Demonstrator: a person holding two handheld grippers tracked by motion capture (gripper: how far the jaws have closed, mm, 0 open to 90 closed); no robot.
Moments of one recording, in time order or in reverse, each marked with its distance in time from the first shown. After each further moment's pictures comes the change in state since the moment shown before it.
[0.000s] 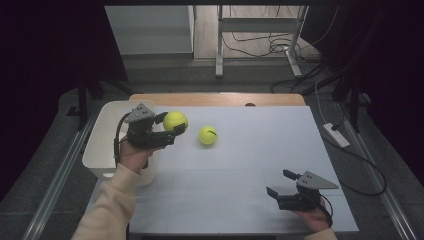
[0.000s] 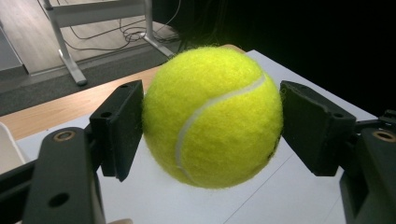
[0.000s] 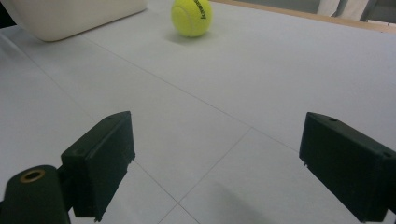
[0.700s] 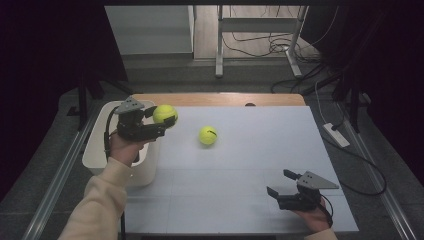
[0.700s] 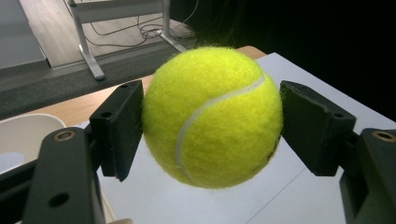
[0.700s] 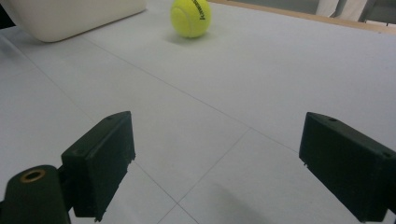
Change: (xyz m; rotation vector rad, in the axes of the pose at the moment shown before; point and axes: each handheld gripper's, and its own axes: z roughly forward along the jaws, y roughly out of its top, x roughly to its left) left arm 0.024 0.009 -0.008 0.022 0.062 -0.022; right arm 0.000 0.000 -0.001 -0.002 -0.005 0.001
